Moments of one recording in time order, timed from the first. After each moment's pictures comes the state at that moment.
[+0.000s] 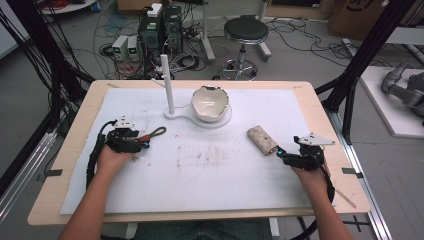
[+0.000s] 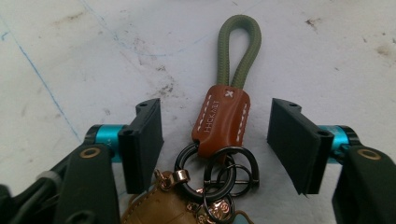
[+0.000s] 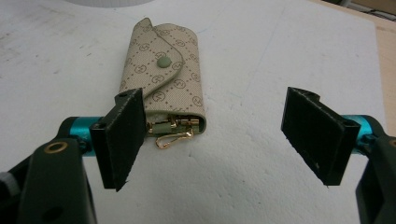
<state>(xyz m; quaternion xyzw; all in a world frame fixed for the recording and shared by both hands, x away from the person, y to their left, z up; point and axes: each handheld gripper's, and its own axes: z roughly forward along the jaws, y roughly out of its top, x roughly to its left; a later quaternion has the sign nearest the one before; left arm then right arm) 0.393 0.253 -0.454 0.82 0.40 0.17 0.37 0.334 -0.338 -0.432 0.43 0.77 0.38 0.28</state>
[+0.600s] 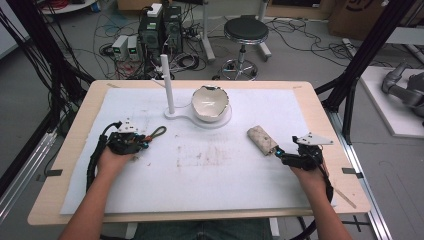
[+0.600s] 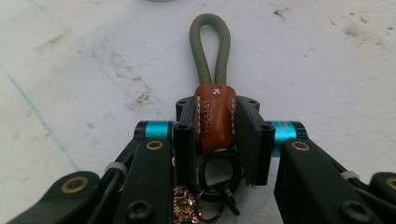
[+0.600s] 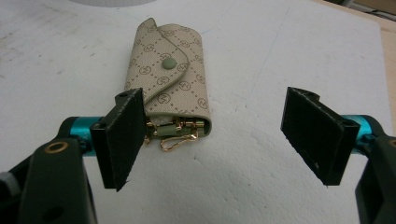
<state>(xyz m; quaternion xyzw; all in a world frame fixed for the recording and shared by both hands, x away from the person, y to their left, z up) 0.382 0.245 -0.445 0.84 0.34 0.20 0.36 0.335 -0.334 -0.432 0.43 0.77 0.38 0.28</state>
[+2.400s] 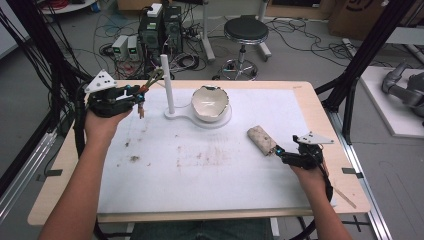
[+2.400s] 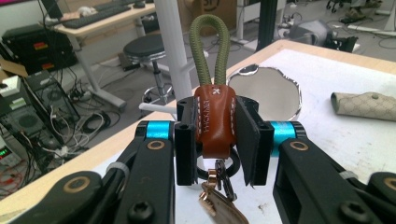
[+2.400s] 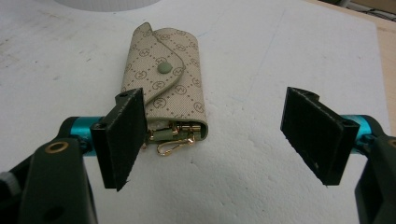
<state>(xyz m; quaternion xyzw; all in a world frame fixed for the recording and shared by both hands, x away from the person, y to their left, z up) 0.386 0.234 -0.299 0.75 0.32 0.28 0.51 0.337 -0.335 -0.432 0.44 0.77 0.38 0.28</state>
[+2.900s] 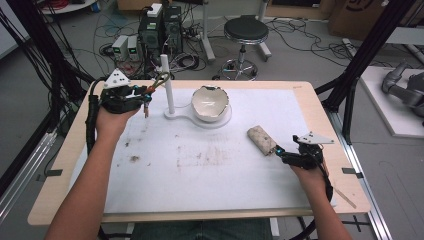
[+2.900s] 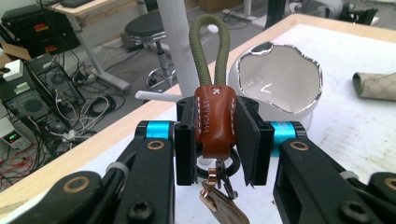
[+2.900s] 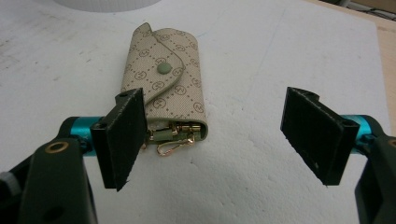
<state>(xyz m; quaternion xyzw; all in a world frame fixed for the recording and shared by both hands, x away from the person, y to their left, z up) 0.407 0.219 -0.308 0.77 0.33 0.28 0.47 0.337 -0.336 -0.432 0.44 0.77 0.38 0.27</state>
